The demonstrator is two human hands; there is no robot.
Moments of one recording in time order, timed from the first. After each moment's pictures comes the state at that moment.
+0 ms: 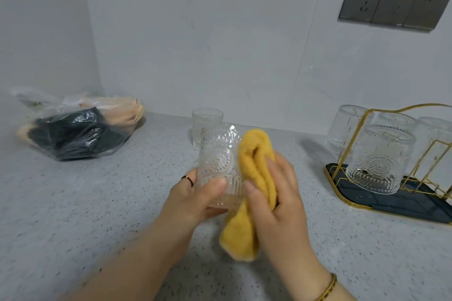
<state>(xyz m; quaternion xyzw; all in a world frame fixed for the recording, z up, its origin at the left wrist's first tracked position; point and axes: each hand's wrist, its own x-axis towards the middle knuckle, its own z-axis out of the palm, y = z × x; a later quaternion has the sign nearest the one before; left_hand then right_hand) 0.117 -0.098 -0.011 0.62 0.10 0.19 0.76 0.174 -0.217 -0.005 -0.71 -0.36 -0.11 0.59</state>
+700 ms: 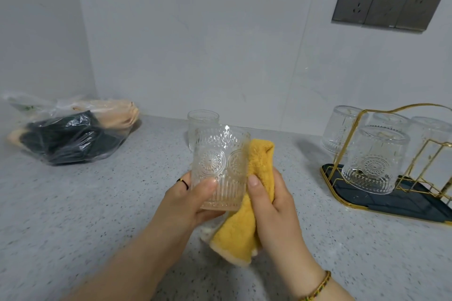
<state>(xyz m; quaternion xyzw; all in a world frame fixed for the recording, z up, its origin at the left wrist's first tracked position) 0.118 -0.097 -0.013 0.61 0.07 0.20 0.76 0.181 -0.217 -0.004 -0.68 -0.30 0.03 0.67</state>
